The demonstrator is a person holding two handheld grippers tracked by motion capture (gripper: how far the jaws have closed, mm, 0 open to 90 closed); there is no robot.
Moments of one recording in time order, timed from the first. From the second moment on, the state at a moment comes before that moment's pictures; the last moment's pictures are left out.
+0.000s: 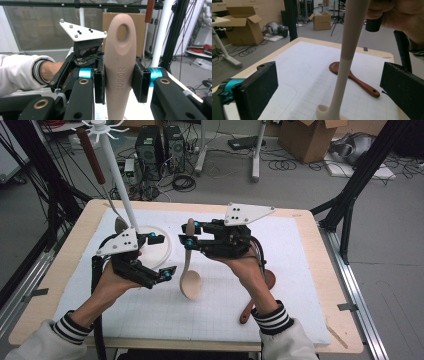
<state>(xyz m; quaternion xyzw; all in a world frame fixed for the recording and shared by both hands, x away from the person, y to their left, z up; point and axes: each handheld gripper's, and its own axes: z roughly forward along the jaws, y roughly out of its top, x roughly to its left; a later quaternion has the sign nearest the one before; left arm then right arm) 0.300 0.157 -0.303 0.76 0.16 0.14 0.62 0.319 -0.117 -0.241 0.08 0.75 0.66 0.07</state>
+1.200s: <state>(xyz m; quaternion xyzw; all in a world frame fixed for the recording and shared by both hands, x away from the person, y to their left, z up) 0.286 0.136 -0.284 0.71 0.19 0.23 0.63 0.311 -0.088 -0.239 0.17 0.72 0.66 0.13</state>
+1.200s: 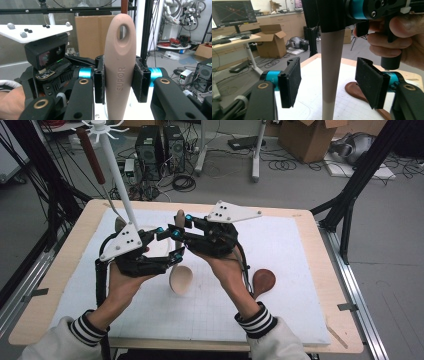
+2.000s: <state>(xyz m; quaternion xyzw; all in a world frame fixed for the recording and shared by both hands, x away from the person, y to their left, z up) 0.287 0.125 -0.280 0.70 0.23 0.26 0.63 0.310 -0.082 -0.240 0.20 0.72 0.65 0.16</state>
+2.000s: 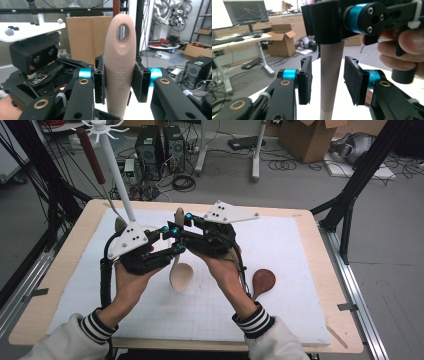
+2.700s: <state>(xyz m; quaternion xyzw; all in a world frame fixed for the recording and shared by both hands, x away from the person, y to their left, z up) 0.288 0.124 -0.278 0.70 0.23 0.27 0.62 0.309 -0.078 -0.241 0.21 0.71 0.66 0.16</state>
